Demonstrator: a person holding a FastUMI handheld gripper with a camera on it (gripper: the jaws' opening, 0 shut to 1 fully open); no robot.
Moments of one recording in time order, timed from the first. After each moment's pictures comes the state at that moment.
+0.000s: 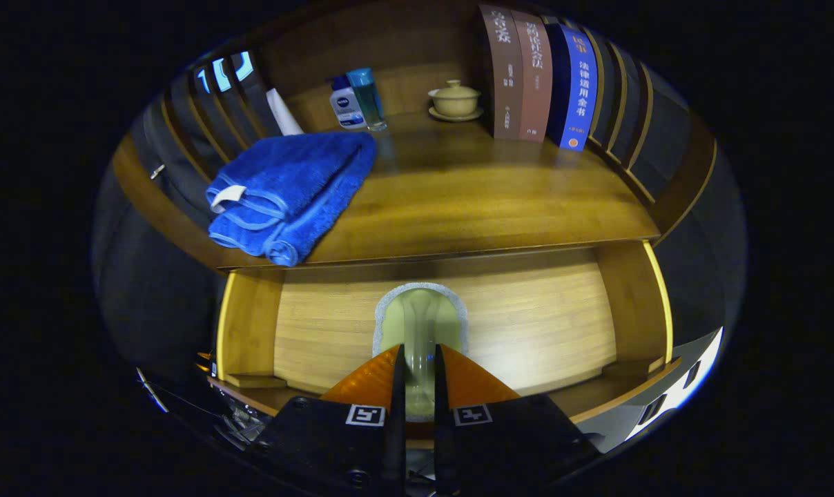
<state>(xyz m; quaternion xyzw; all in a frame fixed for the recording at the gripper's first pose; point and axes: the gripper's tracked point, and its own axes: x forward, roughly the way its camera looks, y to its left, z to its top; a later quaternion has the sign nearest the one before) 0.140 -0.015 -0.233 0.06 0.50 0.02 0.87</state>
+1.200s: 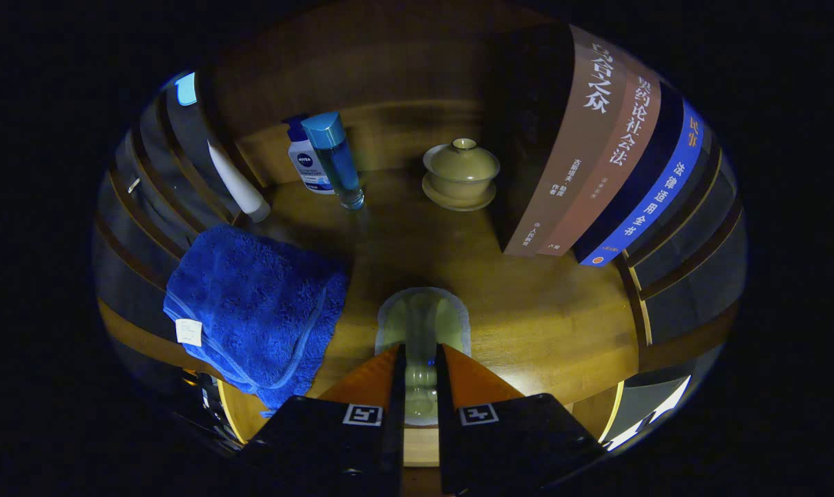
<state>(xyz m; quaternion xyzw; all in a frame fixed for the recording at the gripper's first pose) 0.316 -0.037 -0.220 0.02 0.50 -0.01 0.87</state>
